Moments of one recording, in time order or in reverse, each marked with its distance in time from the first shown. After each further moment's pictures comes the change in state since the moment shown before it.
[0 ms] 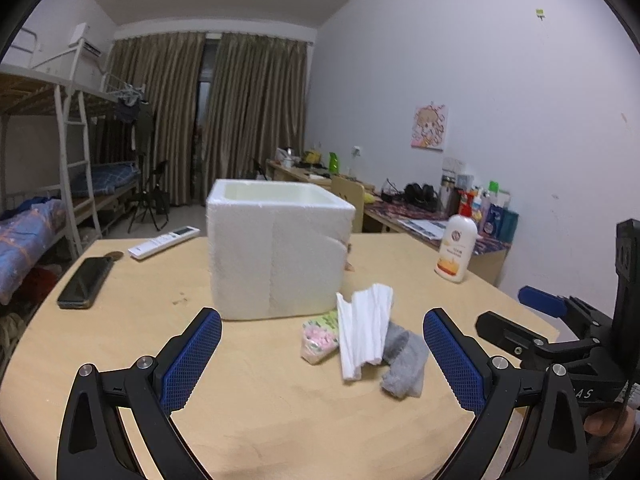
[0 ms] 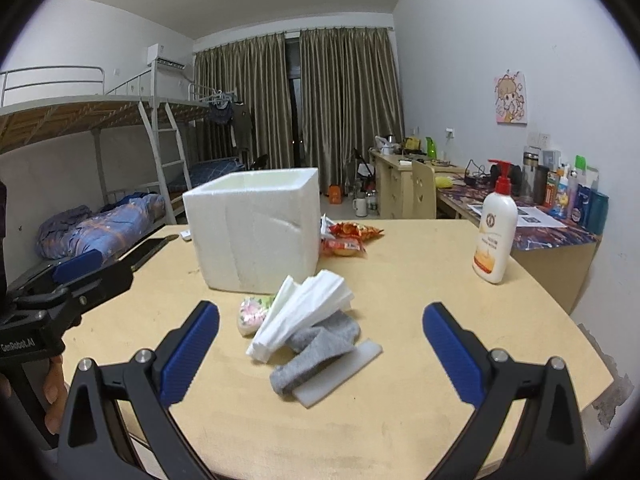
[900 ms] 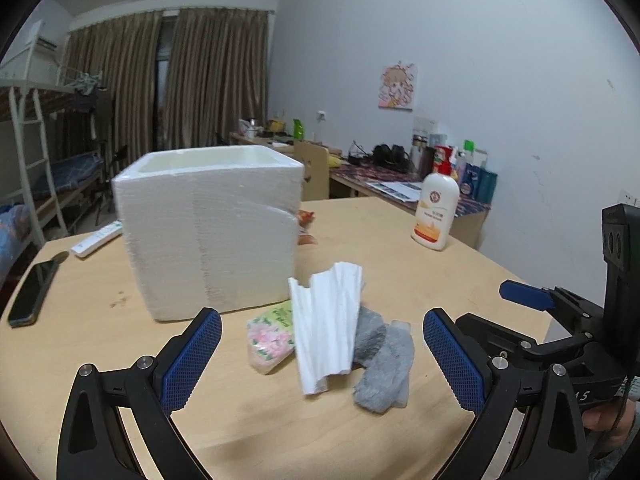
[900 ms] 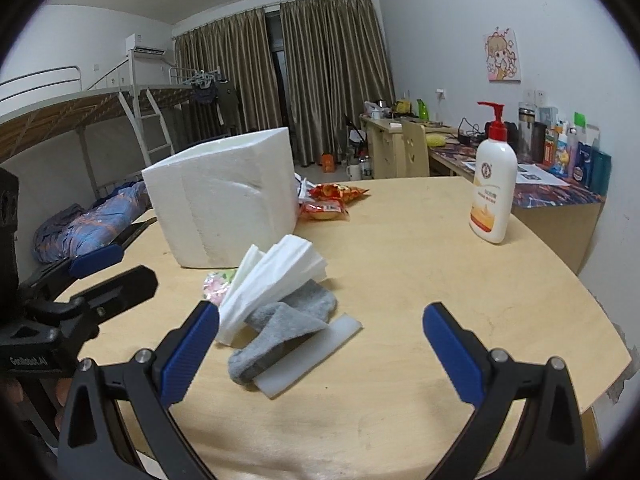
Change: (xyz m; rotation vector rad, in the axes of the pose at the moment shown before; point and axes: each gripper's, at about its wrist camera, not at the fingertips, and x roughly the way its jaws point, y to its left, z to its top) left arm 0.076 -0.027 0.000 0.075 0.129 -0.111; right arm 0.034 -0.037 -0.011 0.081 0.114 0.002
